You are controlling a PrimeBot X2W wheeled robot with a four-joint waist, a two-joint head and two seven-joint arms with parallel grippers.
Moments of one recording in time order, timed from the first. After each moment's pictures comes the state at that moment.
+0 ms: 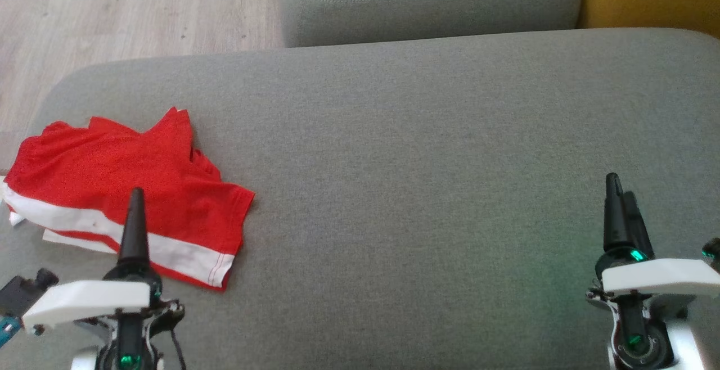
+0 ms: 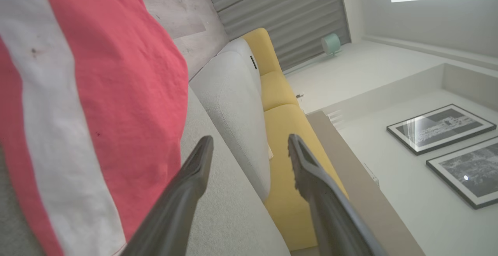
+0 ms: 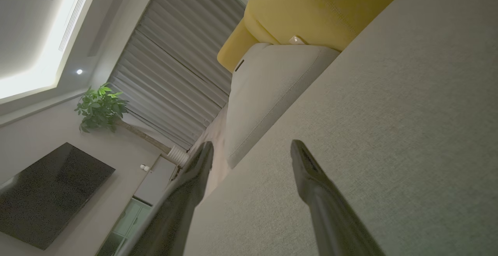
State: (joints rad) left arm -0.01 0.03 0.07 0.12 -1.19 -0.10 -0.03; right arm -0.04 -0.04 -0.07 0.18 0.90 0.13 -0.02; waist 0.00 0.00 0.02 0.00
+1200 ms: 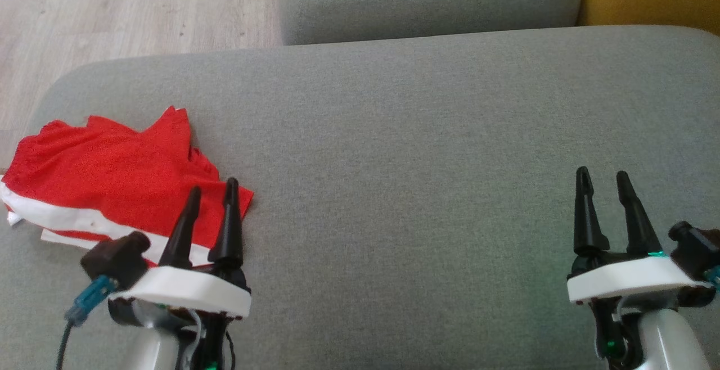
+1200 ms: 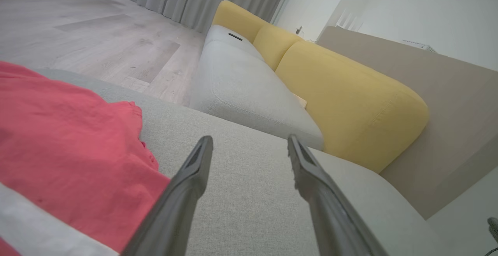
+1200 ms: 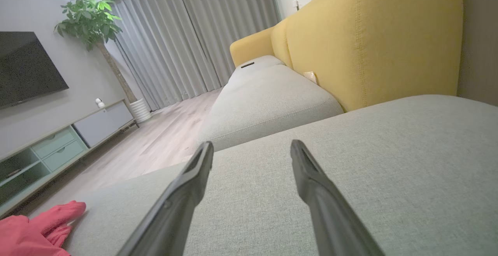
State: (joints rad) left arm -0.01 0.07 -0.19 0.02 -0.55 0.01 -0.13; right arm -0.04 -0.04 -0.03 0.15 0.37 0.13 -0.12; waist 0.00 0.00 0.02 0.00
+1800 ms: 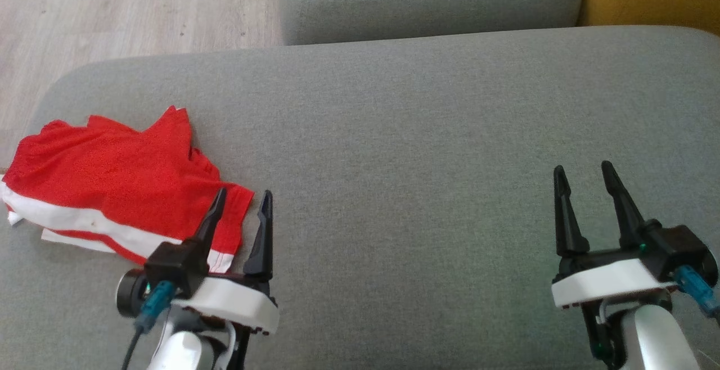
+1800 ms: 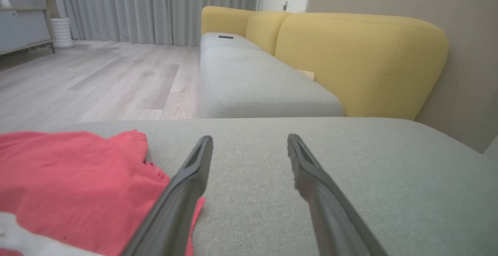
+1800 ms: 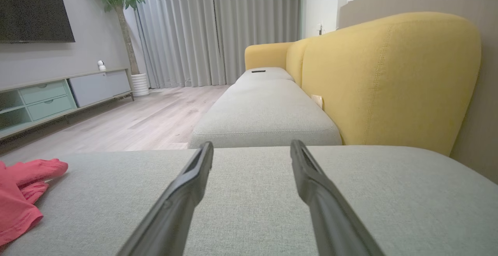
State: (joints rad) left arm -0.02 0.16 -0.36 0.03 -0.30 0.13 -0.18; right arm -0.04 -0.04 0.00 0.12 0.10 0.13 -0.17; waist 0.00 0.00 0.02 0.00
